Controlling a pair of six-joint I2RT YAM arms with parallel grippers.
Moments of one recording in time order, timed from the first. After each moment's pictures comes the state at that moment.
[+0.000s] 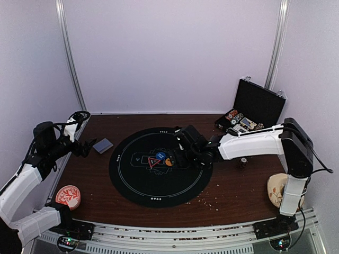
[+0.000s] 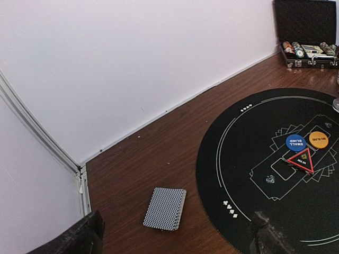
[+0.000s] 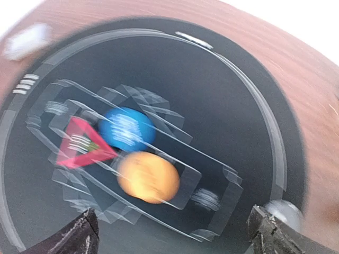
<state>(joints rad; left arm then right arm) -0.05 0.78 0.54 -0.05 0.33 0.42 0.93 1.86 1.24 -0.21 0.40 0.35</state>
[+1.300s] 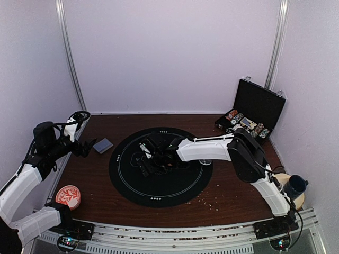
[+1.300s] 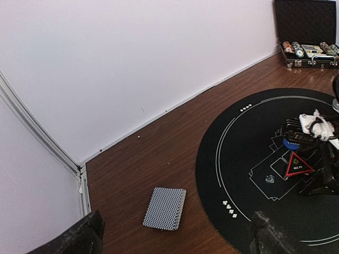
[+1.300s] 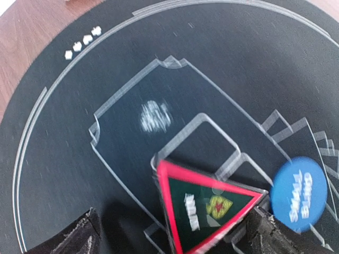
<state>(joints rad) -0.05 0.78 0.54 -0.05 0.33 0.42 1.01 2.41 1.89 -0.36 0.09 0.23</state>
